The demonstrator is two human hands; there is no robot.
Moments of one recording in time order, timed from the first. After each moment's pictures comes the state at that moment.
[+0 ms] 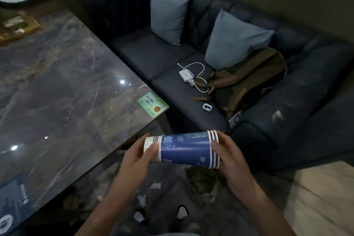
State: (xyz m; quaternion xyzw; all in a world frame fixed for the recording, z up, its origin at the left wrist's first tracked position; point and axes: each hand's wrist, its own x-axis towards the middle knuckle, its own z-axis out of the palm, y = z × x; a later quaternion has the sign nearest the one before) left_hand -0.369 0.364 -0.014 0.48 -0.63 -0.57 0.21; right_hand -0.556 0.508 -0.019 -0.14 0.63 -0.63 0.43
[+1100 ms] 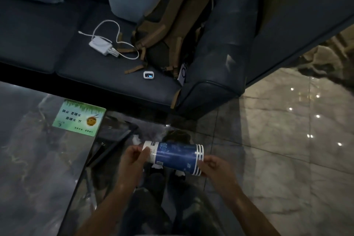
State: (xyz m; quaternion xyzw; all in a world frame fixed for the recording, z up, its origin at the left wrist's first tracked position) left_hand -0.455 0.298 -0.149 0.44 -0.61 -0.66 -0.07; right_hand -0.514 0.525 -0.125 0.17 0.79 -0.48 0.33
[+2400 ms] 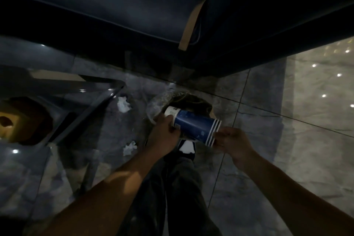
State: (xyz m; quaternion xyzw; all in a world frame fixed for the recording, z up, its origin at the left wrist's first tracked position) left_hand -0.520 0.361 -0.546 0.33 -0.72 -0.51 -0.33; right_hand -0.575 0.554 -0.514 0.35 0.72 -0.44 0.42
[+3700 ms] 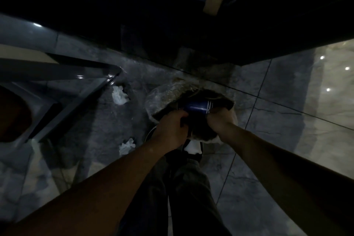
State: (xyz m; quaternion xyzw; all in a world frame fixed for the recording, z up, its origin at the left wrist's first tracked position) left_hand -0.525 0.360 -0.642 0.23 -0.77 -0.49 -0.32; right_hand -0.597 0.504 -0.666 0.25 0.84 -0.20 0.44
